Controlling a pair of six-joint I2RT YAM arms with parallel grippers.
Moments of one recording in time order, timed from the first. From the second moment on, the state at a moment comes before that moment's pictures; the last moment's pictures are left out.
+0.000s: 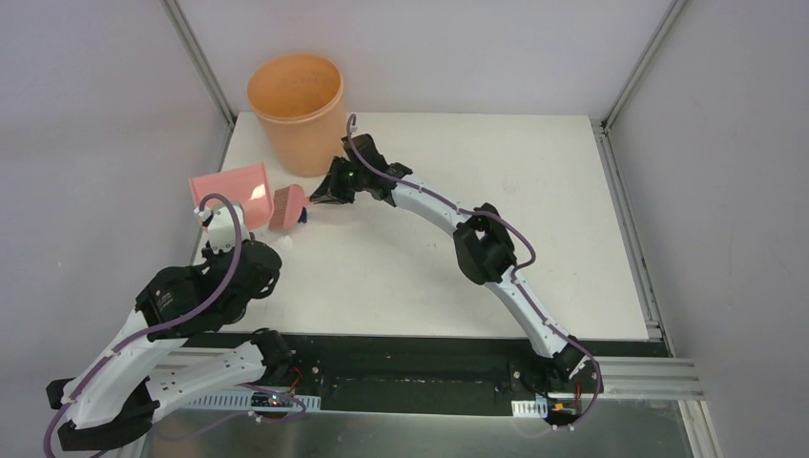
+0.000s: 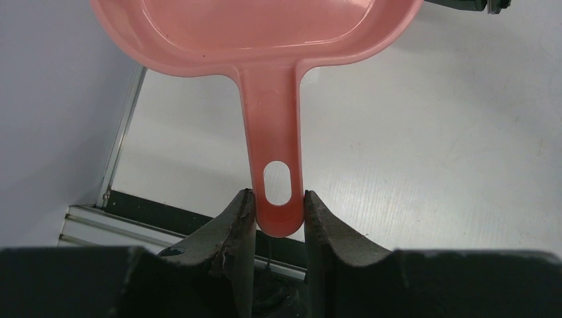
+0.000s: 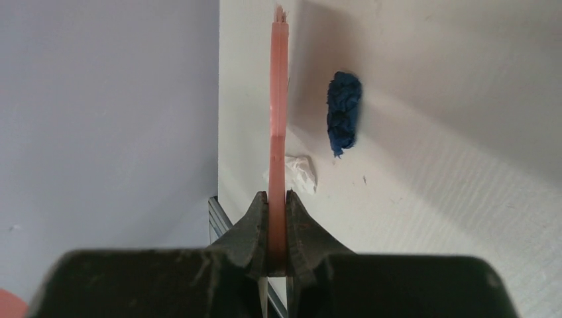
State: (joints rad) left arm -0.91 0.67 1.18 -1.54 -0.89 -0.85; right arm 0.84 2.57 2.33 -0.30 -0.41 1.00
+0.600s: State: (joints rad) left arm -0.91 0.59 1.12 -1.45 -0.88 -0.76; right arm 0.69 2.11 1.66 -0.36 -0.39 1.08
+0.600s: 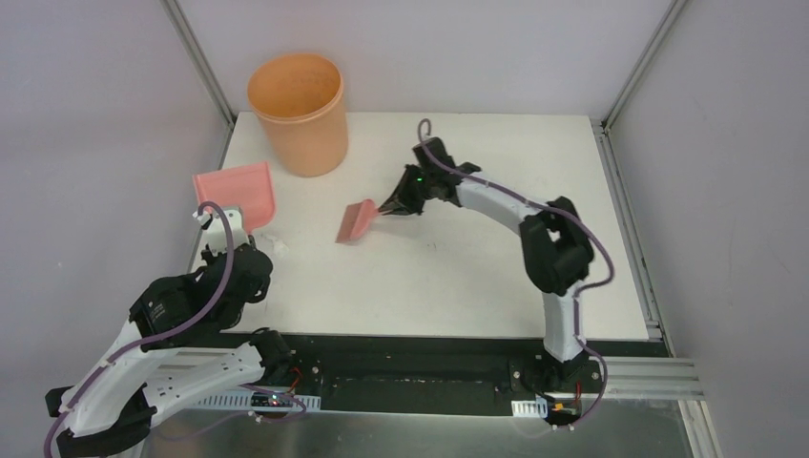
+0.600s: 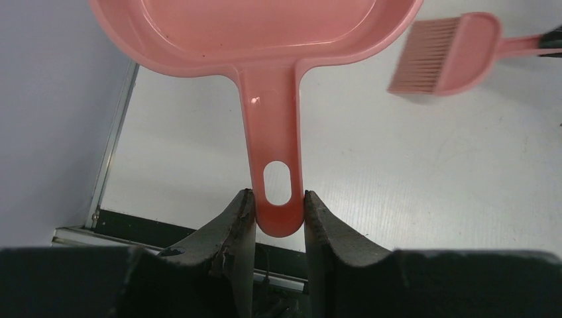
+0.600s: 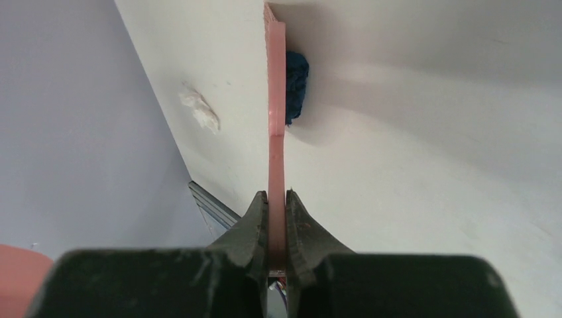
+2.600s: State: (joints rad) left arm -0.91 1.03 1.04 -1.08 -0.49 -0.37; right arm 0.25 1.66 1.31 -0.68 -0.62 0.70
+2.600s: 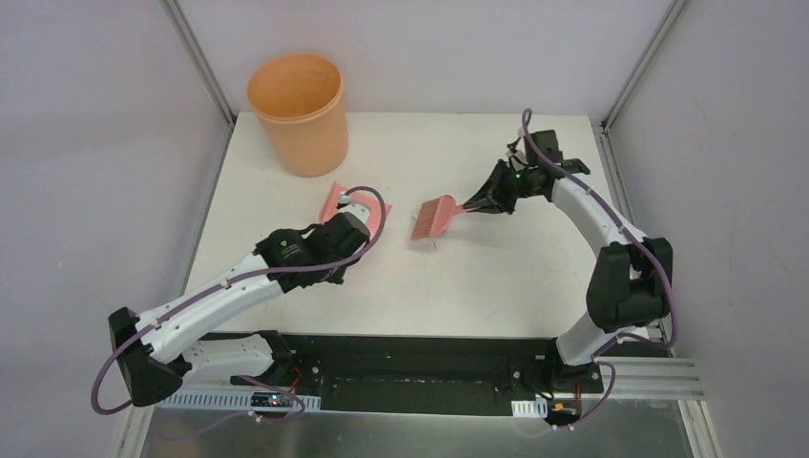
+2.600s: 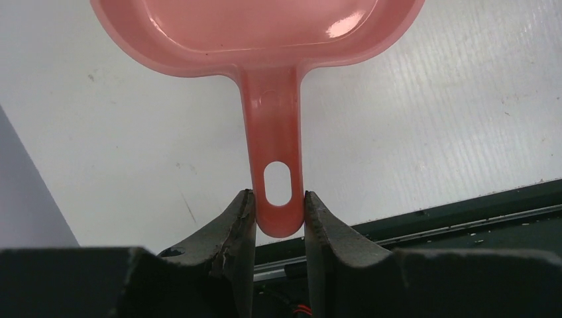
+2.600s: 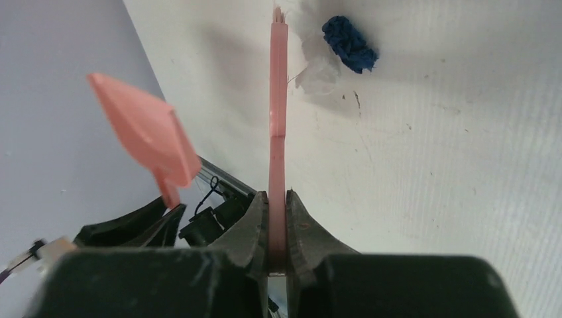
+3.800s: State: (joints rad) left arm -0.91 1.46 1.17 -1.09 -0.13 -0.15; right arm 0.09 1.43 1.63 -1.11 -0.21 -0.15
